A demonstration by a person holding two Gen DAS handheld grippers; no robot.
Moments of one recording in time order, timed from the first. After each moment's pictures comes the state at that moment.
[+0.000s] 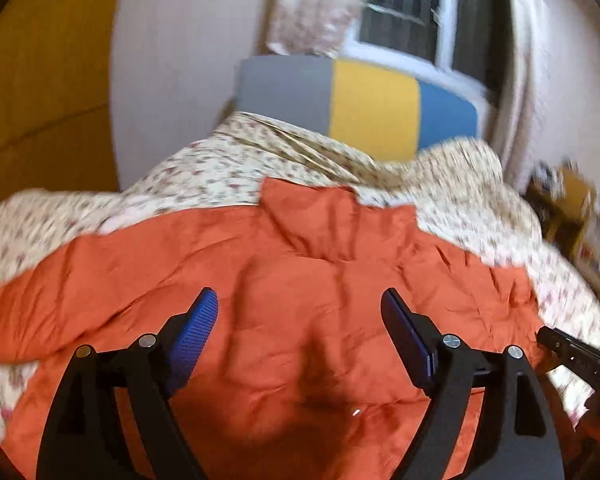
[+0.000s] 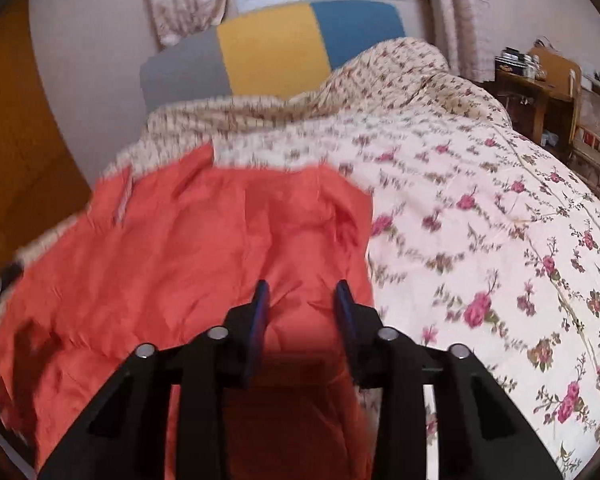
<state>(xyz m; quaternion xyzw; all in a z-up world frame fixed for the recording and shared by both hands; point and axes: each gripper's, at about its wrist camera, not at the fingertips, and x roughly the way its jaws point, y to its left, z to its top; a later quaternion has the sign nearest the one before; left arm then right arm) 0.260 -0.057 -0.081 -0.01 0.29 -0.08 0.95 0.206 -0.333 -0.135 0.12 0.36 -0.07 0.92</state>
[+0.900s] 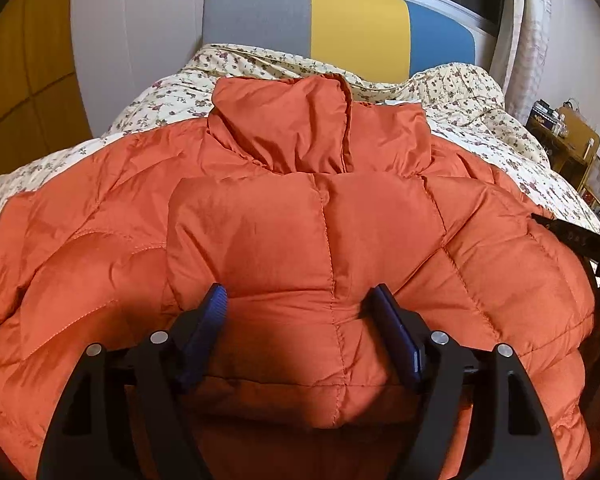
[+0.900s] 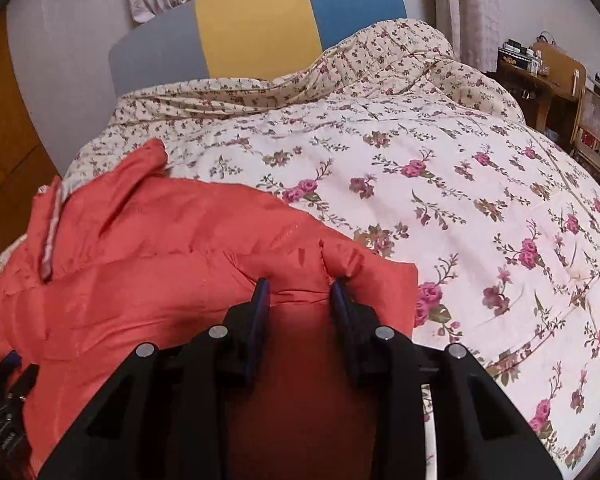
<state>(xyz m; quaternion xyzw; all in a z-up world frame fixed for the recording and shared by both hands) 0.307 -0.077 -0.152 0.02 0.39 -0.10 0.92 0.316 -0.350 -0.163 0.12 0.38 -0.09 0.91</state>
